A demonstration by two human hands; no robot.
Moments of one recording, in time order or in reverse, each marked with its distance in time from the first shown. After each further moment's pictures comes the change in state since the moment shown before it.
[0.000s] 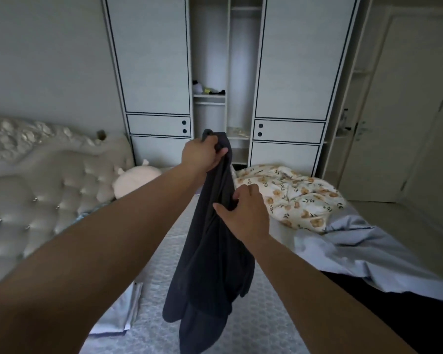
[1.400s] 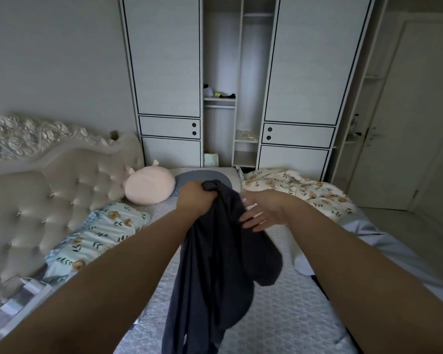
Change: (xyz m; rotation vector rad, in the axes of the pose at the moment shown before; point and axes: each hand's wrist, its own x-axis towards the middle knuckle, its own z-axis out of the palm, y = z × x) left_hand -0.021 -0.063 -0.067 1.174 0.026 0.290; right_hand 0.044 0.007 -0.038 0.551 -0.866 0.646
